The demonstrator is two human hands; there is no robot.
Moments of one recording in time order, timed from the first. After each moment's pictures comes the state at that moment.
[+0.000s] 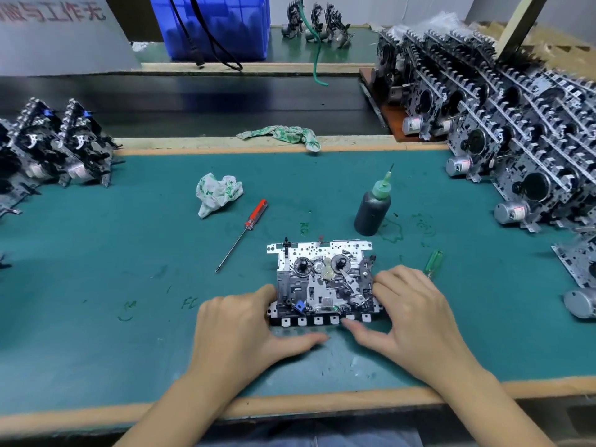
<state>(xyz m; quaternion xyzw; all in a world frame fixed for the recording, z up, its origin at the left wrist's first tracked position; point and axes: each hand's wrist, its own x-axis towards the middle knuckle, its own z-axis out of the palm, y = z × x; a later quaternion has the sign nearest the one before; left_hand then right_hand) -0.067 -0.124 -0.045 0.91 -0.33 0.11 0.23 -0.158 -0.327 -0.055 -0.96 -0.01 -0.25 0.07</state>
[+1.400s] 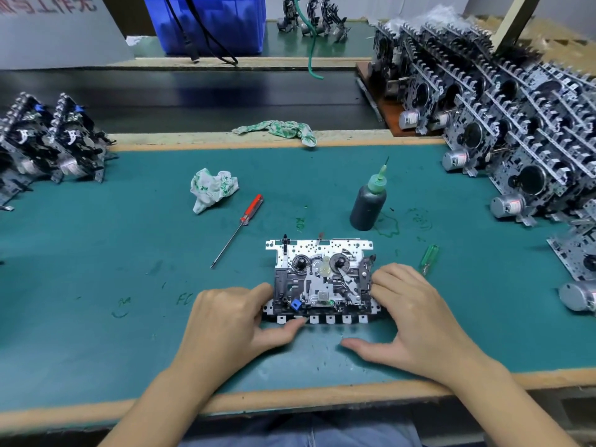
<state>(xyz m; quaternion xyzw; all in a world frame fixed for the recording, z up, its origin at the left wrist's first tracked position) -0.056 -0.116 -0.051 0.86 -0.43 0.14 0.24 -0.165 -0.337 -0.055 -0.97 -0.06 -0.20 0.12</state>
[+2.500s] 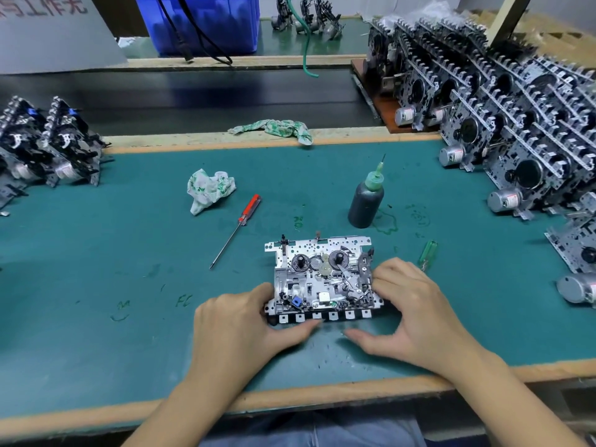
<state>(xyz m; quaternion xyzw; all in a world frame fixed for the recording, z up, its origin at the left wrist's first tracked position) -0.070 -0.126 -0.049 0.91 -0.32 0.09 0.25 -0.164 -0.338 -0.057 -0.96 -0.04 -0.21 0.19</state>
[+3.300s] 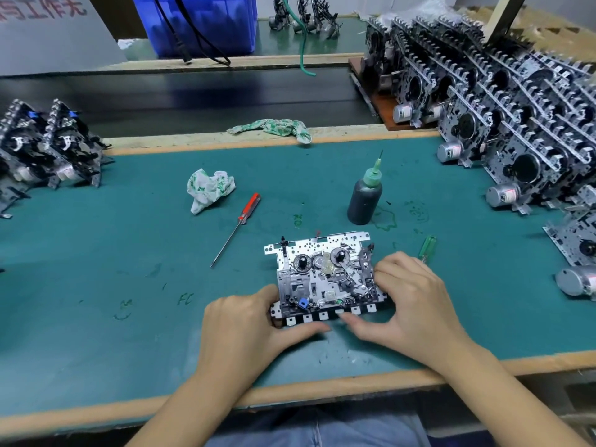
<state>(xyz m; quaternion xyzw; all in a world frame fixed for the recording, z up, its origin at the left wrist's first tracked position) -0.073 -0.126 -0.044 0.89 -0.35 0.07 0.29 -0.162 -0.328 -0.052 -0.96 0.01 -0.25 0.13</state>
